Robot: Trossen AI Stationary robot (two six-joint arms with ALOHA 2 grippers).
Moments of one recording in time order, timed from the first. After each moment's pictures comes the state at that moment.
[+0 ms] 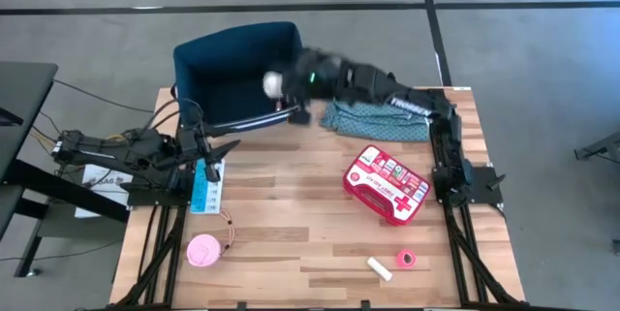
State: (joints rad) left arm -0.17 0.49 0.55 0.08 -0.49 0.24; right arm -0.24 2.05 2.34 -0.81 0.21 -0.43
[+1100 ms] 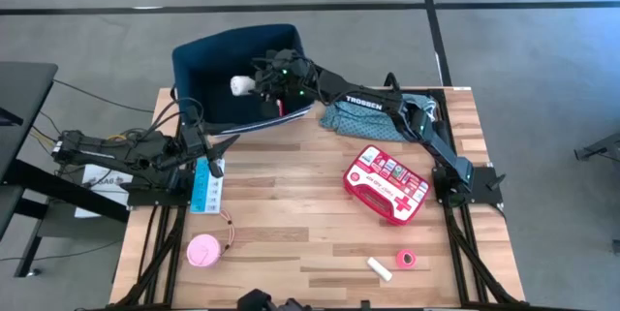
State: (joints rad) left arm -0.17 0.49 0.55 0.01 -0.62 0.19; right arm -0.34 2.38 2.34 -0.32 -0.04 -0.57
